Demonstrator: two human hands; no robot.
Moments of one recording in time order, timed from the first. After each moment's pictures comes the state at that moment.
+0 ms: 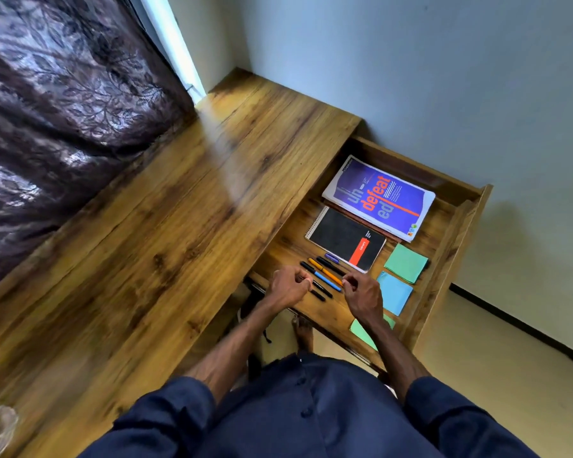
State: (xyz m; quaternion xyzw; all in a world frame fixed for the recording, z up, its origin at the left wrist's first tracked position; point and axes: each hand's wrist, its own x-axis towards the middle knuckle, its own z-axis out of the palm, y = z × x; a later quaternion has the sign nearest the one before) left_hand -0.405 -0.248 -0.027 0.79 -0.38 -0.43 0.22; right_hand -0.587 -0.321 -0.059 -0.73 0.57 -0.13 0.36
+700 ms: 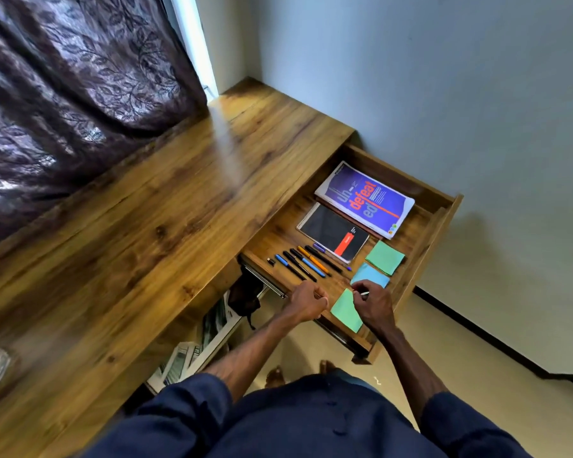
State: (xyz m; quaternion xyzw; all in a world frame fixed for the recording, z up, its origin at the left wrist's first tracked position) left_hand -0.514 -0.194 -0.028 0.77 -0.39 -0.45 0.24; right_hand -0.676 -0.279 -0.030 -0.73 0.56 -0.12 0.38
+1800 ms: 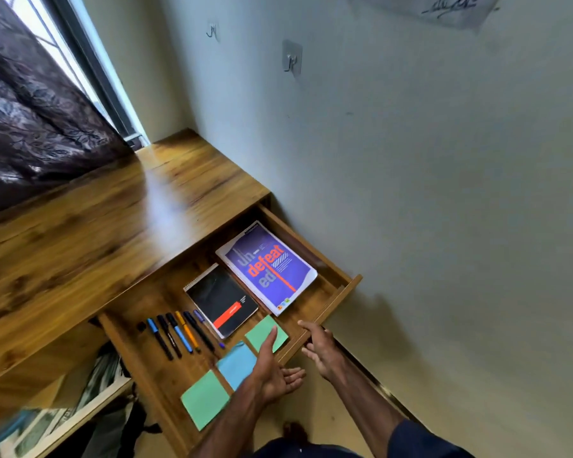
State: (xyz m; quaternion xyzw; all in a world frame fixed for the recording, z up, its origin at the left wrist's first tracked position) left_hand -0.738 -0.462 -0.028 0.47 0.28 -0.66 0.52; right_hand -0.809 -0.569 -0.020 -0.34 0.59 -0.06 0.73
